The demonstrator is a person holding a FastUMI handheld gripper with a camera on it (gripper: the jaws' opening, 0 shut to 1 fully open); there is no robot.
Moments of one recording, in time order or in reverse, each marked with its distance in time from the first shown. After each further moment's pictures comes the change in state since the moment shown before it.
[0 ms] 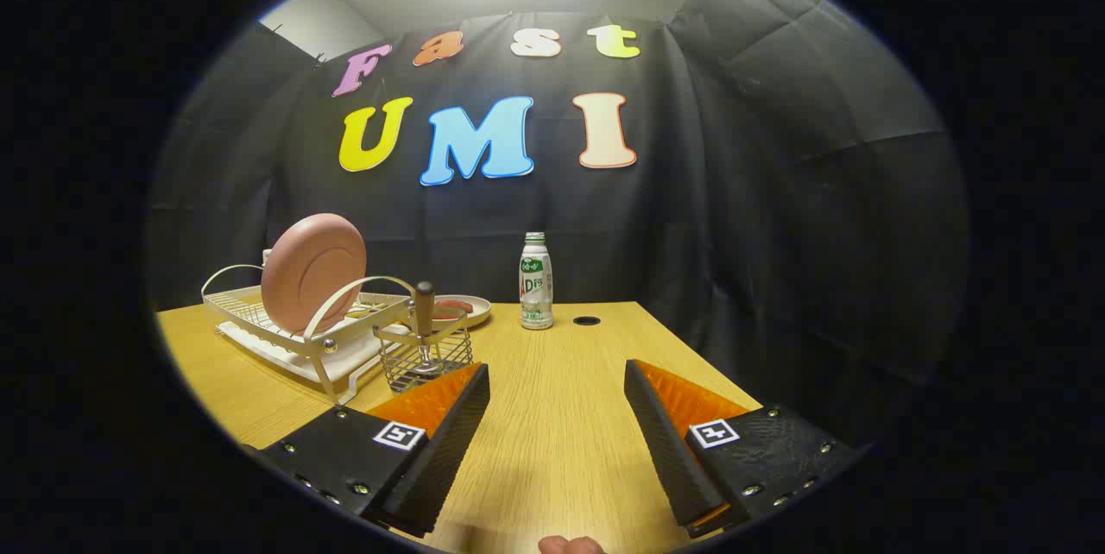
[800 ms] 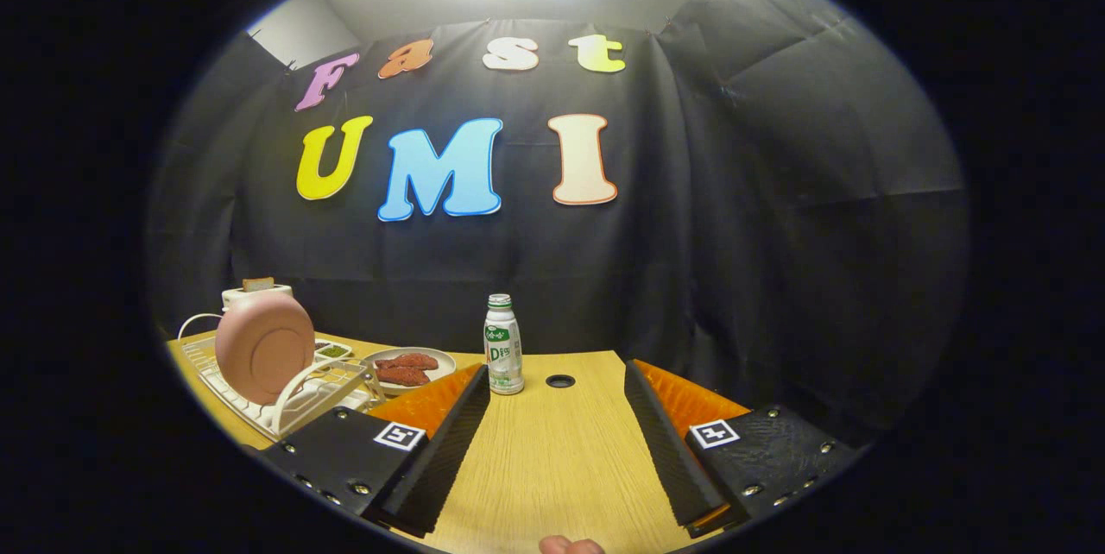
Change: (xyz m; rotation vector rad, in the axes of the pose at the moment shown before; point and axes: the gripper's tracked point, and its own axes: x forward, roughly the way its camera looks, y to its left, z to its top) arm 0.056 -0.015 0.119 -0.003 -0.011 -0.097
